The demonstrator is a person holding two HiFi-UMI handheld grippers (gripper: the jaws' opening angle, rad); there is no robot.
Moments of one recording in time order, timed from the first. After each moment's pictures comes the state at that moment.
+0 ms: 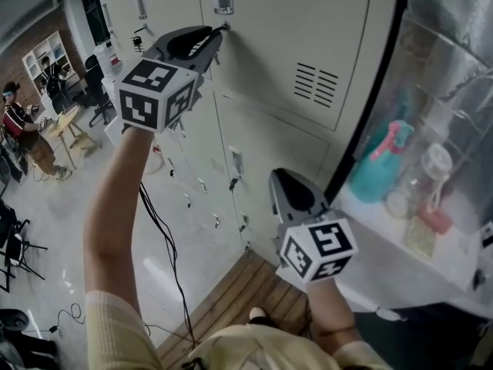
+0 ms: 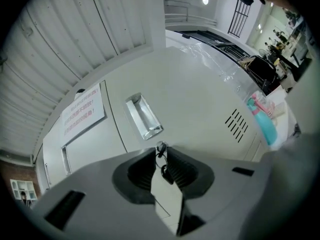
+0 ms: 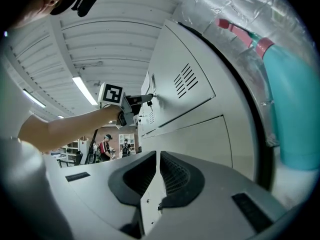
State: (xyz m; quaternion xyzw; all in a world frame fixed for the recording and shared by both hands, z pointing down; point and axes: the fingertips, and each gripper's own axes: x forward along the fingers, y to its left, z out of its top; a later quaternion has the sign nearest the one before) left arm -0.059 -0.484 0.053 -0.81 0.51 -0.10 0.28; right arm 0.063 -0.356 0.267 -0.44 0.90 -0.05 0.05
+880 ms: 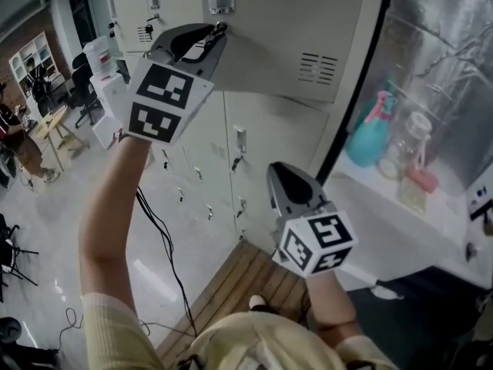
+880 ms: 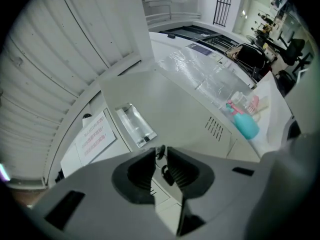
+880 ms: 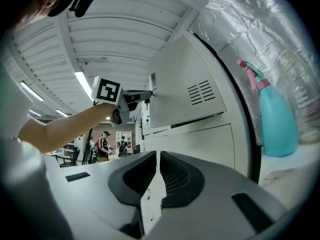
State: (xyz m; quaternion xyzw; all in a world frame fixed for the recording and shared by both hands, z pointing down) left arm -0.071 -0.380 0.049 -0.77 0.52 -0.14 0.35; right arm 0.036 -0.274 0.260 -0.46 0.89 -0.03 0.03
